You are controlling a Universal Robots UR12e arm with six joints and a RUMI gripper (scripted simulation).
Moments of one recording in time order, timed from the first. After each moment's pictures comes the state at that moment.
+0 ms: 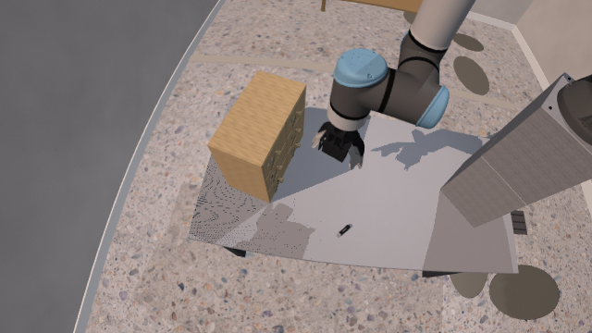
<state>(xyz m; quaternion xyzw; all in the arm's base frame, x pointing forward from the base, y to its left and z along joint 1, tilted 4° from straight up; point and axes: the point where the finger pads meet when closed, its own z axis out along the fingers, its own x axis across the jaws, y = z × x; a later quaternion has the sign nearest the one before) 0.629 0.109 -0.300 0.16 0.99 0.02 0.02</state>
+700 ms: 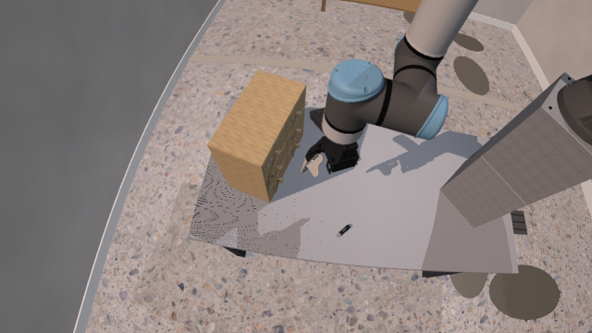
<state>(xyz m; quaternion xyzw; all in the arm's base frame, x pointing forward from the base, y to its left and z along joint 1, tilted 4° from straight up) 0.648 0.146 -0.298 -0.27 0.96 0.01 0.02</state>
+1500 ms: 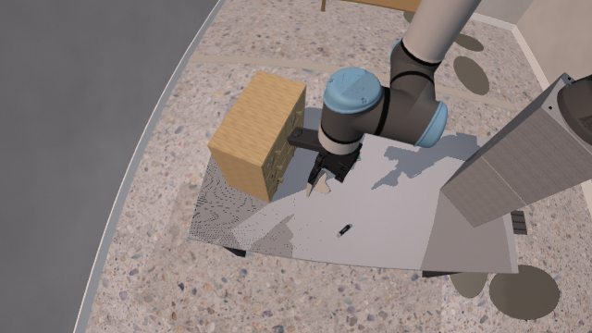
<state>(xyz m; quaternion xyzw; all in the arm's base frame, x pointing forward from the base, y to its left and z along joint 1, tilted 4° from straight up) 0.658 0.181 -0.295 -0.56 0.82 0.01 0.03</state>
